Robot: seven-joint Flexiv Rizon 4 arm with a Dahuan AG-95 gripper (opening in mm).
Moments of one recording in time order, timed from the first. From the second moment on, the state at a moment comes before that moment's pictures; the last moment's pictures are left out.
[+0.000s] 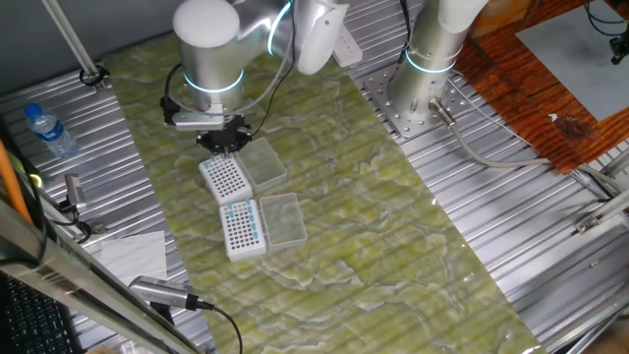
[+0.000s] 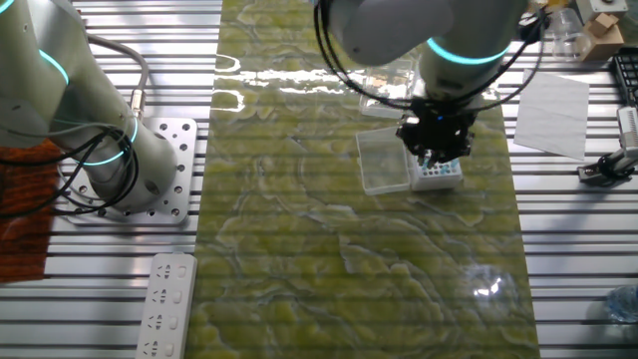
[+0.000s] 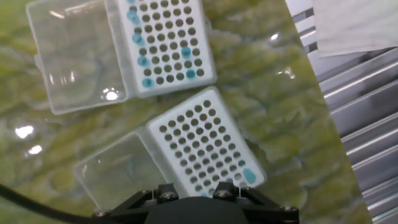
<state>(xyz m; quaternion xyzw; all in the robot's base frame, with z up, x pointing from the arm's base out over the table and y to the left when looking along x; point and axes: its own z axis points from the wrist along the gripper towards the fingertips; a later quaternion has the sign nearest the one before) 0.550 -0.017 0.094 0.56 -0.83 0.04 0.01</state>
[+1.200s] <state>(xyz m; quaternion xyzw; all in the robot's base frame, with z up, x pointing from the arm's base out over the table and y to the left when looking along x) 0.584 0.081 0.170 0.42 -0.90 -0.01 0.08</state>
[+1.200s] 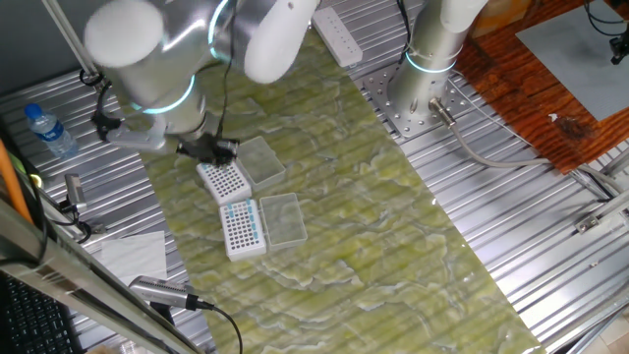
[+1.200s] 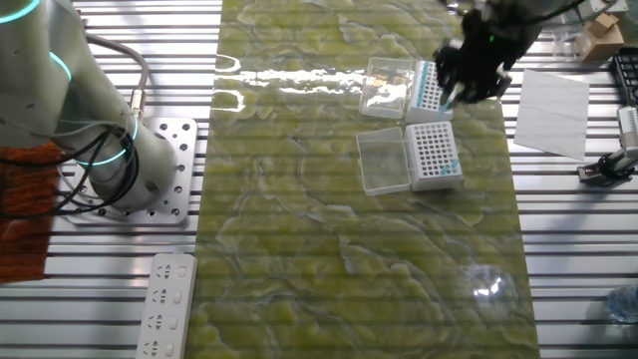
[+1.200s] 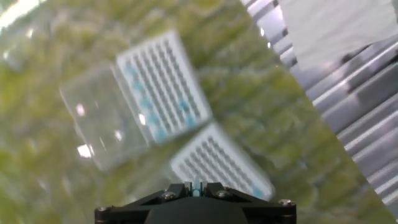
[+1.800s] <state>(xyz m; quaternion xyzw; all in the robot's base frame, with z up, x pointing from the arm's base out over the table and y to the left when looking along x) 0.606 0.147 0.158 0.34 -0.94 -0.01 0.08</state>
